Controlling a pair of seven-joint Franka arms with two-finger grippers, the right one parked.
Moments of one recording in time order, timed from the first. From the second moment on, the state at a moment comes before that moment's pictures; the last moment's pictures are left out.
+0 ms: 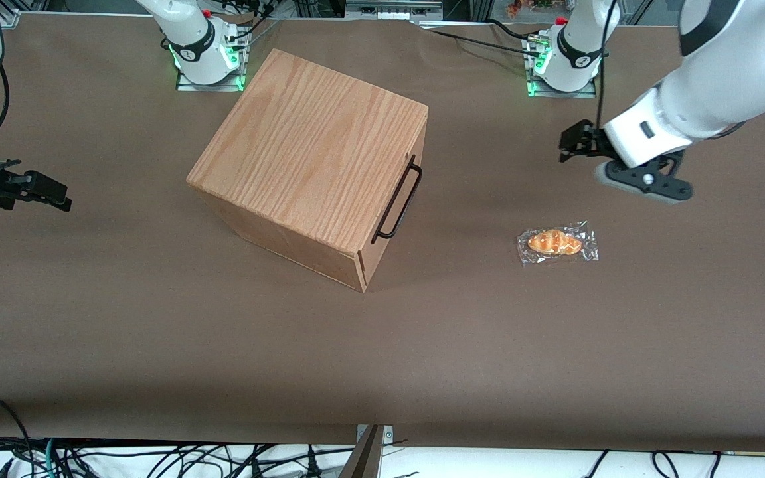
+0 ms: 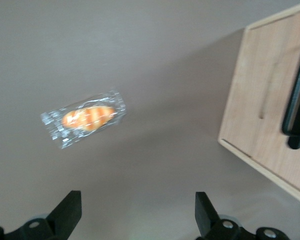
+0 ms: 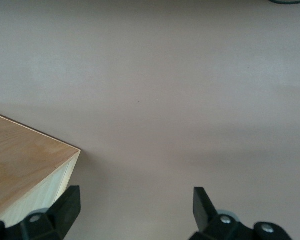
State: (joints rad) arm -0.17 0.13 -0.12 -1.56 -0.17 1.56 -0.01
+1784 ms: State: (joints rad) arm -0.44 0.53 -0.14 -1.43 -0.38 1.91 -0.01
